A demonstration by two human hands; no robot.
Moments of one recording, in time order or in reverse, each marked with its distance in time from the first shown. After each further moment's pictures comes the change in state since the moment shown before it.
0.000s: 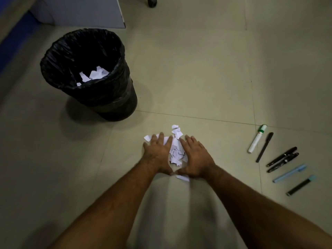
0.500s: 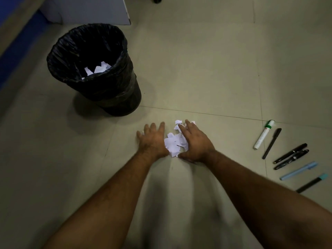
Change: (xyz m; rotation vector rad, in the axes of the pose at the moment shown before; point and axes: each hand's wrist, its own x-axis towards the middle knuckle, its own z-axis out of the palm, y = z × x) left_hand 0.003 -0.013 -0.013 -0.141 0.185 -0.240; right_hand 0.028 -0.001 -0.011 0.085 0.210 -0.111
